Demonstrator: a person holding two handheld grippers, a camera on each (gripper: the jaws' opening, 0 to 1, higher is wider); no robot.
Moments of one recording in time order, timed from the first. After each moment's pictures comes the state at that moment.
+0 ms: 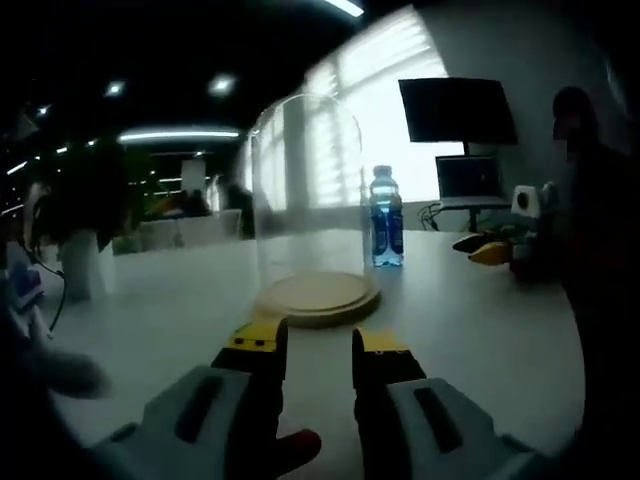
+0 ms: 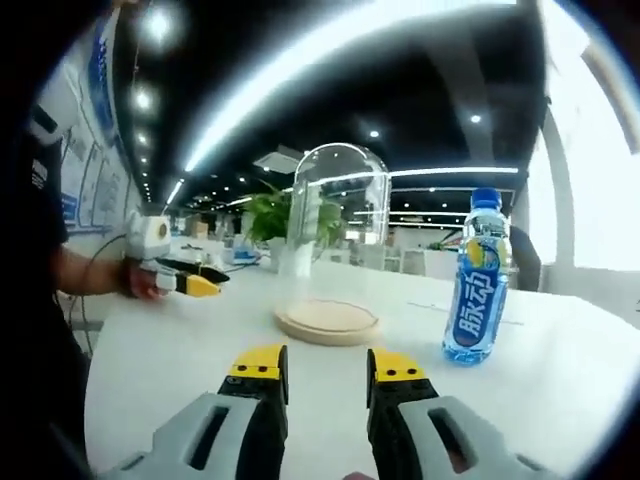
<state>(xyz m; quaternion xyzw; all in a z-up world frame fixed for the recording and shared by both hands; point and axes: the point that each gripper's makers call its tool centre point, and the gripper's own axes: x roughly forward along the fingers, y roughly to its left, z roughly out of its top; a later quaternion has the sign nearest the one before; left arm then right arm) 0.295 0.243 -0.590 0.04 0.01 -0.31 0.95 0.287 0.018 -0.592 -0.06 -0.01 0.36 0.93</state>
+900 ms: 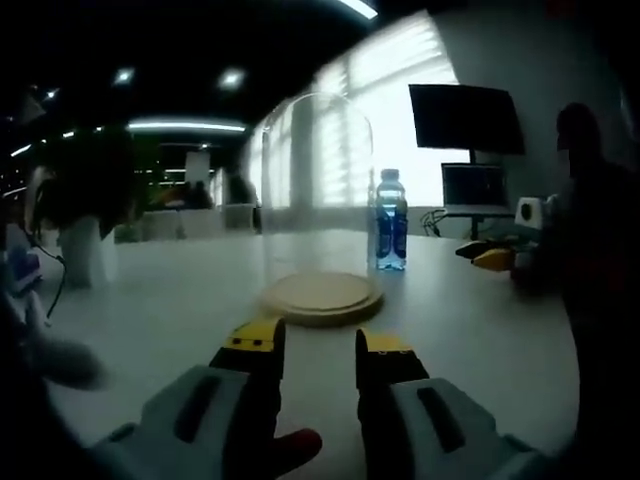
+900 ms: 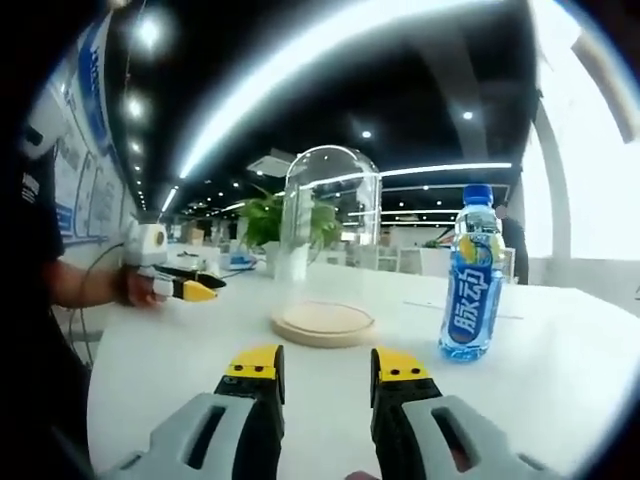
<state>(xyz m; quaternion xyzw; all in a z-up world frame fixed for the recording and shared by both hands) 0.299 0.250 -0.590 0.01 0.01 -0.30 0.95 0.288 0.013 -0.588 -0.04 -0.01 0.35 0.93</state>
